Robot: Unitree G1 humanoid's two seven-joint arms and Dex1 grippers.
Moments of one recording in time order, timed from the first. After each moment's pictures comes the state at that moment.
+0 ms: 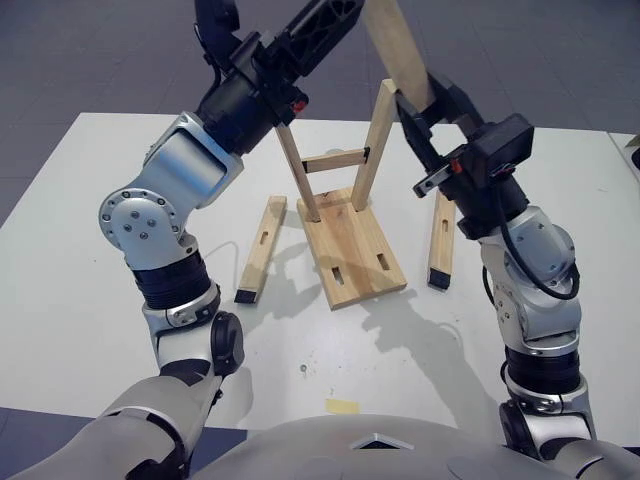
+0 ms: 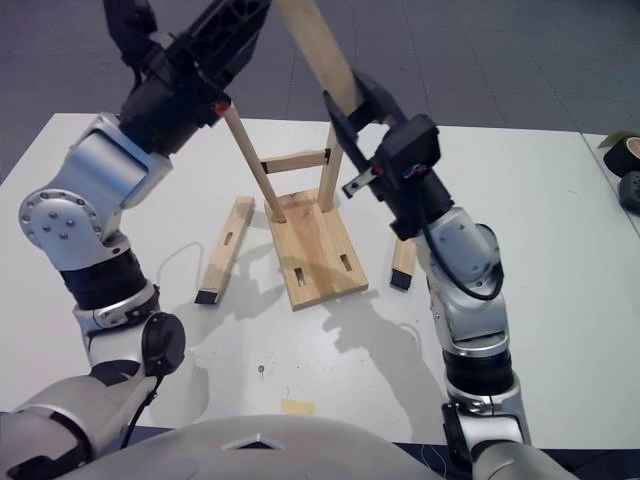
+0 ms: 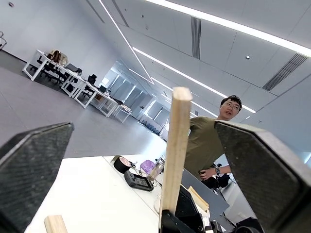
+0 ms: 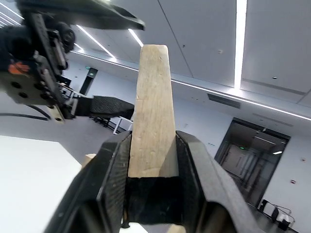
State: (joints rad) left arm -0.69 0.10 0.31 -0.25 -1.38 0.96 0.04; right arm -0.25 -0.33 0.10 -0.54 0.18 0.11 0.36
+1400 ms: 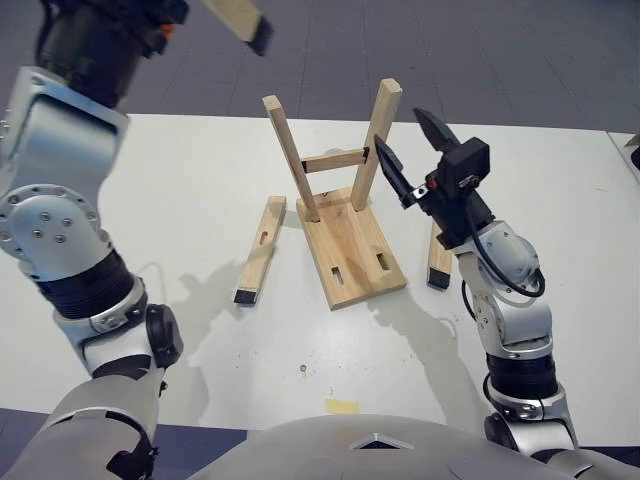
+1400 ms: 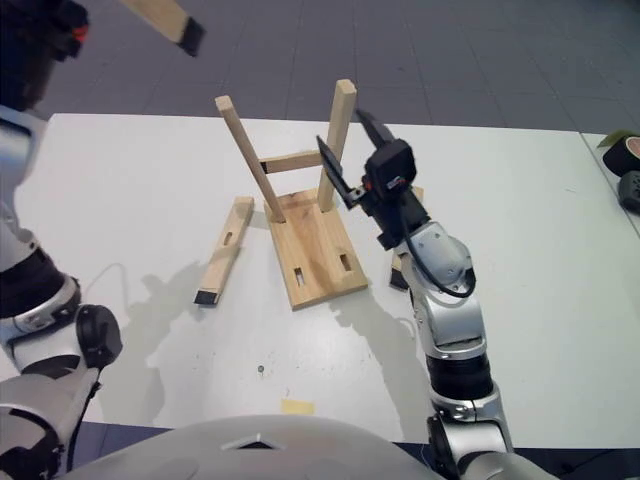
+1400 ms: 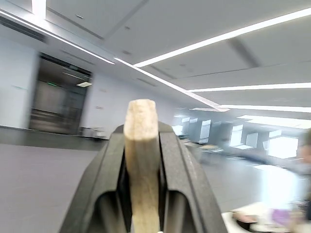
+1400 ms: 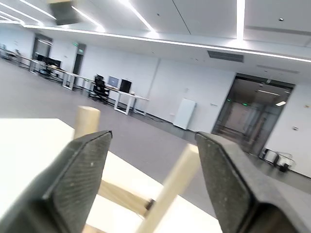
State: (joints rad) left arm -0.58 0.50 0.38 -0.35 -0.95 0.64 -0.07; right arm -0.15 -0.28 0.03 -0.41 0.13 0.15 0.32
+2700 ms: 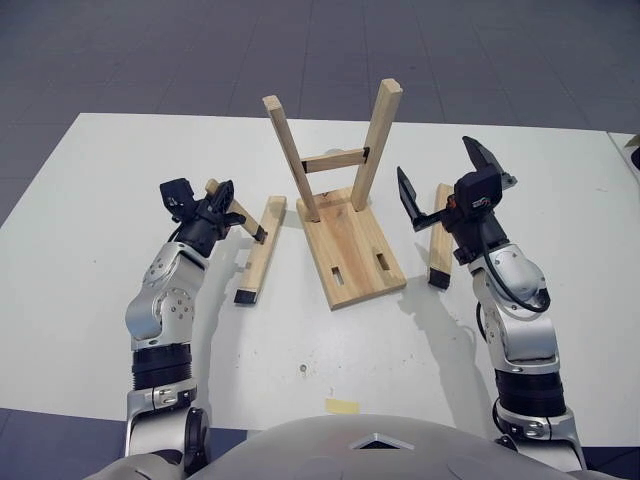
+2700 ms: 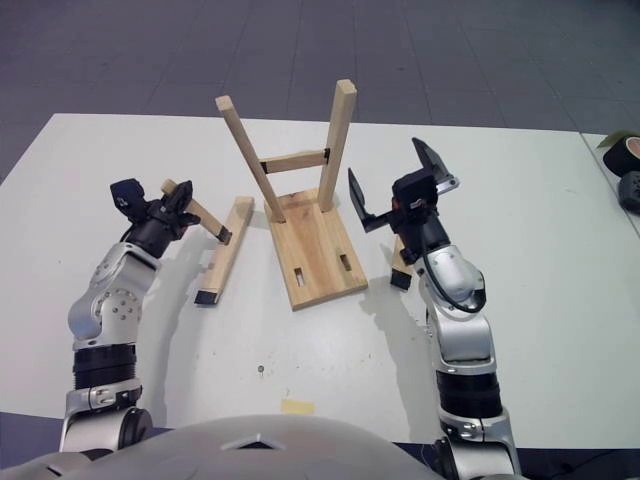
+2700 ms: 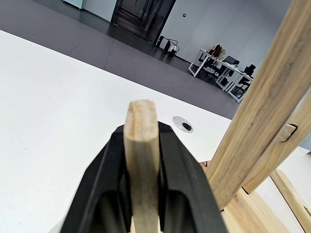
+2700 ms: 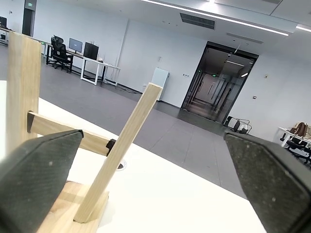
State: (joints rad) left arm -0.16 0.20 0.22 -0.03 -0.58 0.42 -0.20; right arm -0.06 -0.27 0.01 -0.34 0.03 0.13 0.26
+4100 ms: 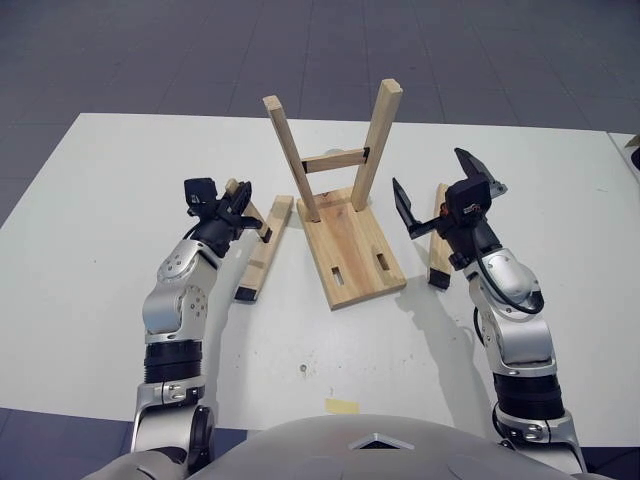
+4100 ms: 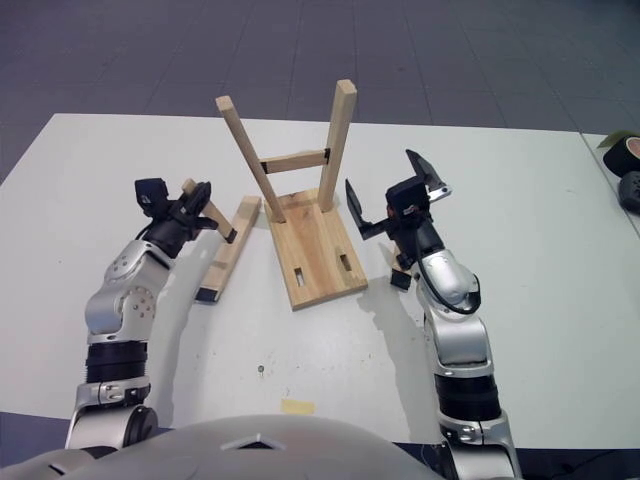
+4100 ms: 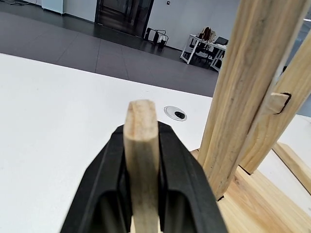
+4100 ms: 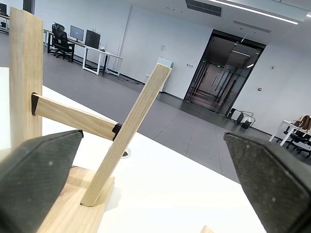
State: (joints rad) left arm -0.17 0.21 0.12 -0.01 -0.39 0.32 -0.29; right arm -0.04 -0.27 0.03 -0.34 0.02 0.15 0.26
